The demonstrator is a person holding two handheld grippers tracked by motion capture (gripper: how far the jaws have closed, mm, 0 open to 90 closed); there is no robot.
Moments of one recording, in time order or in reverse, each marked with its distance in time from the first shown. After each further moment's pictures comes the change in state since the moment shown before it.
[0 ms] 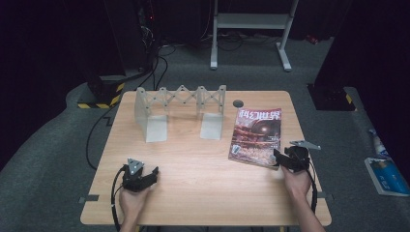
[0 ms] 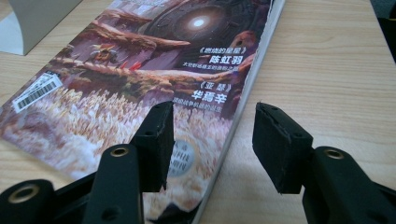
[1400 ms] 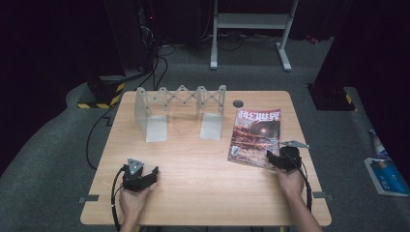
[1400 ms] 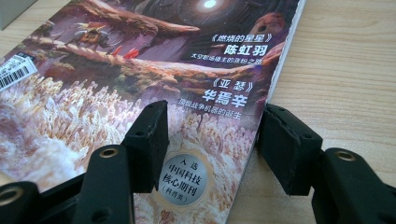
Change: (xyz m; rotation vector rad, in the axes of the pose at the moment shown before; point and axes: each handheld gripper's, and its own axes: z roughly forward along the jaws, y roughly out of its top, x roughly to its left) left arm 0.000 0.000 0.000 -0.004 0.008 -0.003; right arm 0.011 -0.007 0.024 0.042 -0.010 -0.045
